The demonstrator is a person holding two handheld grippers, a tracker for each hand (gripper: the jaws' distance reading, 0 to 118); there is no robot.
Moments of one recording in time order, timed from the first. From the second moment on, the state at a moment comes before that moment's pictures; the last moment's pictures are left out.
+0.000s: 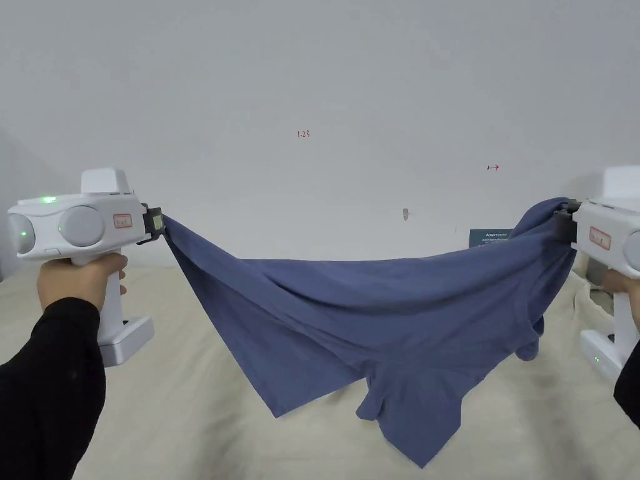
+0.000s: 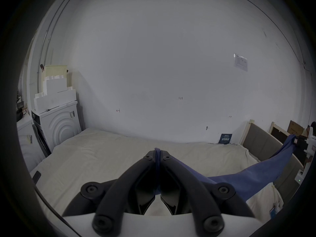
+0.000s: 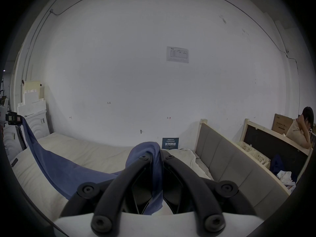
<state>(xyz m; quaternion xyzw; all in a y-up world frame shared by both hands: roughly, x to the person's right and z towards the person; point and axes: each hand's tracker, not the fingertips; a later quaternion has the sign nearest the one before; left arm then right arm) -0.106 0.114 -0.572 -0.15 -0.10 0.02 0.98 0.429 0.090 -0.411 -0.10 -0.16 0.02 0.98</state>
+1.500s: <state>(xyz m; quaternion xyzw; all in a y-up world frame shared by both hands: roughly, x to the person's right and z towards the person) -0.247 -0.216 -0.263 -0.41 -0.04 0.02 0.91 0.359 -0.215 -0.099 -0.34 -0.16 -0.14 0.92</state>
